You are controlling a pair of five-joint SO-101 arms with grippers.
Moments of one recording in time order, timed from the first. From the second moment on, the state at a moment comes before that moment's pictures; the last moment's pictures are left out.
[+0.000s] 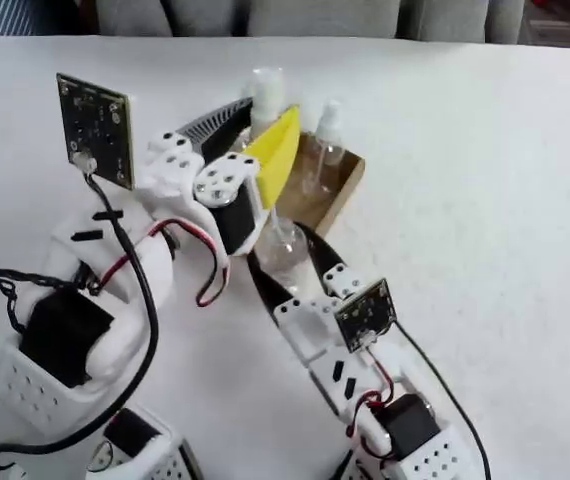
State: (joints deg) left arm 27.8 -45.5 11.9 49.7 16.7; right arm -36.7 -102.7 90.3 23.6 4.1
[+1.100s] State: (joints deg) left arm 33.3 -61.6 45.5 45.3 17.1; right arm -36.7 -102.8 90.3 23.6 4.1
